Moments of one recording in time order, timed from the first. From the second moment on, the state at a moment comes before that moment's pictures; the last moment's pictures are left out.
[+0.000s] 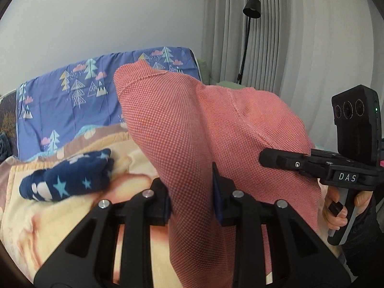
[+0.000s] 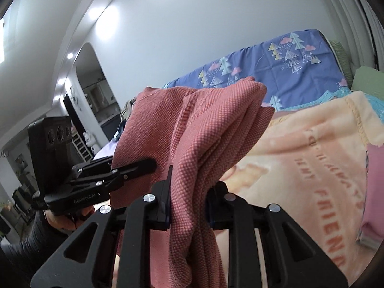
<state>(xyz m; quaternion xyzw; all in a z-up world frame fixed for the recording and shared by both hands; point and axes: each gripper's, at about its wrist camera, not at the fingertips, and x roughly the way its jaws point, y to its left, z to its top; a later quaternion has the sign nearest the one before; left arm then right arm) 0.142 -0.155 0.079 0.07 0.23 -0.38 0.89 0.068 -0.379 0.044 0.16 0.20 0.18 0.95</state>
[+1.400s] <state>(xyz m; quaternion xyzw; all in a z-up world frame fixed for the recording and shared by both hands) 0.369 -0.281 0.008 0.13 0.25 -0.29 0.91 0.307 -0.457 -0.022 0.16 0.25 0.07 0.95</state>
